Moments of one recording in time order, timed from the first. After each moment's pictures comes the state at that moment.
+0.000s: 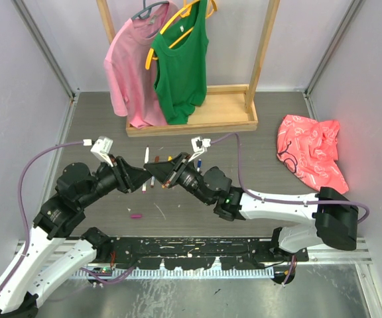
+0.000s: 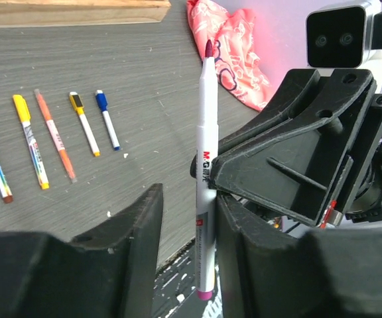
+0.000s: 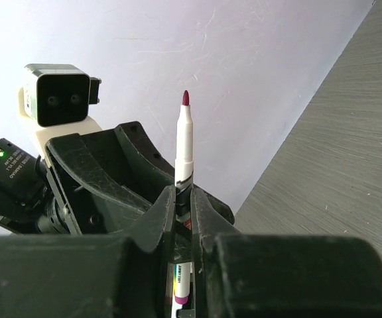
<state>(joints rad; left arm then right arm) -0.58 0.55 0.82 -0.46 0.21 -0.63 1.20 1.34 0.80 0.76 0.27 0.94</state>
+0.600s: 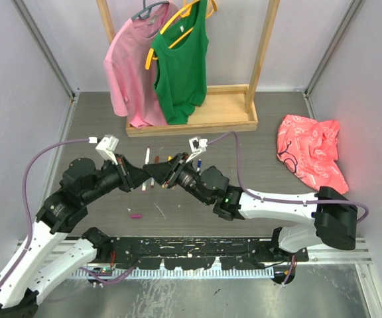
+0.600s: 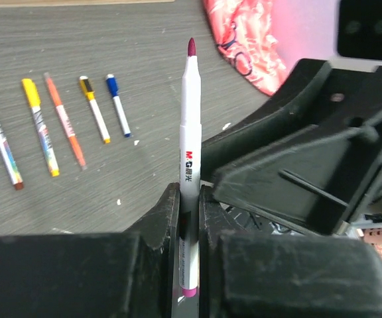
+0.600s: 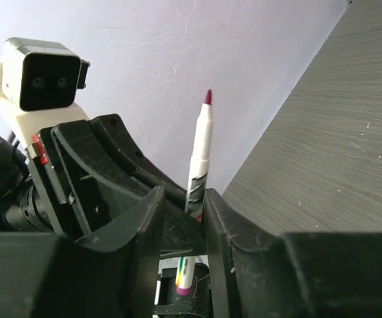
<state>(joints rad) -0.58 0.60 0.84 -0.49 0.23 -0.62 1.20 1.35 0.80 0.73 0.28 0.89</state>
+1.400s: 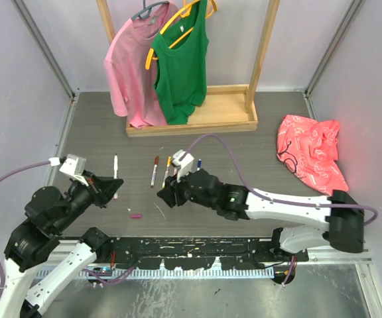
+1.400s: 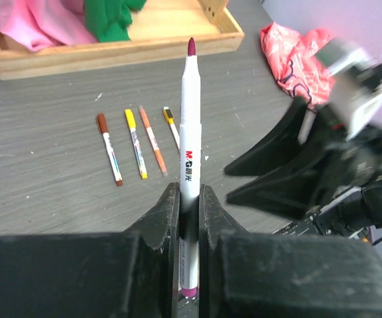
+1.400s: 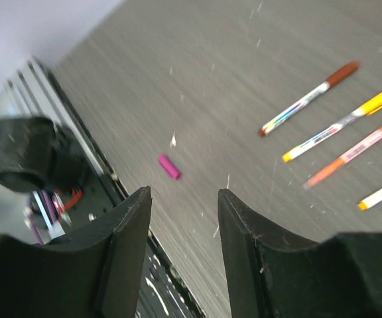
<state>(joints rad) -0.58 0.35 0.92 -0.77 0.00 -0.40 1.22 1.24 0.85 0.11 0.21 0.44</state>
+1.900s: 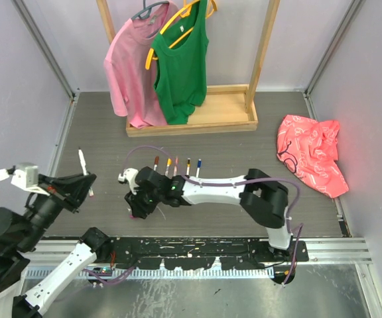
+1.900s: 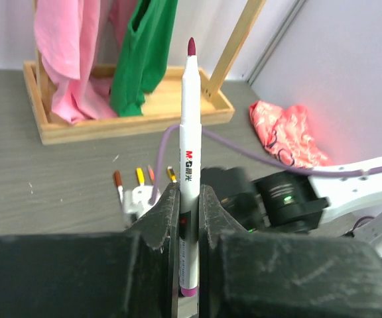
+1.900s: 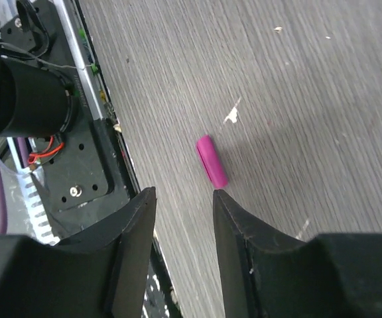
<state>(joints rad) -0.58 0.31 1.16 -0.84 -0.11 -0.38 1.22 1.89 1.31 -0.11 -0.20 0.25</state>
